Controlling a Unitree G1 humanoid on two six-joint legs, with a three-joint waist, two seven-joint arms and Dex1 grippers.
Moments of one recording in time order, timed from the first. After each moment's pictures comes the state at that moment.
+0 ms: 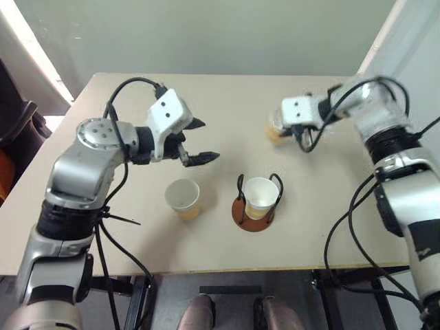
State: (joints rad) left arm -0.77 0.81 -0.06 -0.23 -0.40 0.68 -1.05; right arm -1.42 -0.62 0.35 0.74 -0.14 -0.20 1.47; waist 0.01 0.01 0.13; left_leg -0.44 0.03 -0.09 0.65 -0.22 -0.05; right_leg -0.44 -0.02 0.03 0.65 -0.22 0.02
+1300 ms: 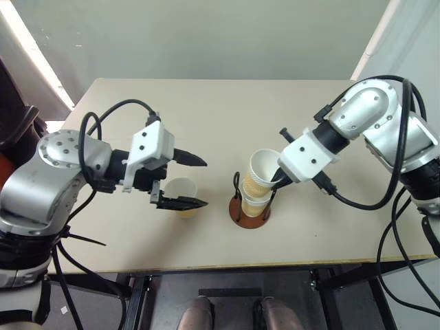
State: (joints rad) left arm -0.64 1.01 0.00 -0.37 -0.58 0.68 -1.27; right arm -1.25 -0.90 0.66 0.02 0.23 0.01 1.61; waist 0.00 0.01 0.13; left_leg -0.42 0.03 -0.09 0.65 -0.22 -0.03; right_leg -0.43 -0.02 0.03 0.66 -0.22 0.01
